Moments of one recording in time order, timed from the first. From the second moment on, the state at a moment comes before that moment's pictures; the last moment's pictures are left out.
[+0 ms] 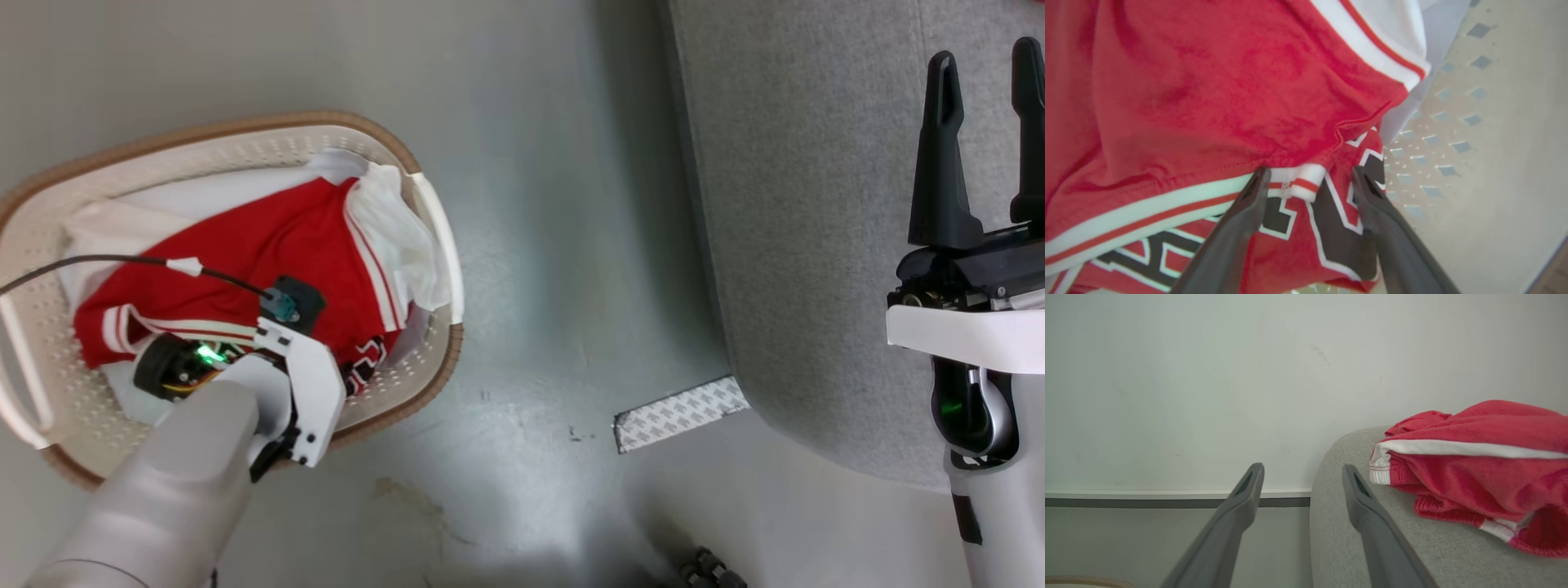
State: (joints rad) left arm -0.94 0.31 -0.96 1.10 -0.59 -0.13 0.12; right arm -0.58 -0.12 0.09 0.02 0.42 0.13 -0.26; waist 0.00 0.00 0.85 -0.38
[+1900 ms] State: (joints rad) left arm -0.78 0.22 -1.06 0.90 -0.89 -0.12 -0.26; right arm -0.31 -0.22 0.05 0.15 0.45 0.13 -0.26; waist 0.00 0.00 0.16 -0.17
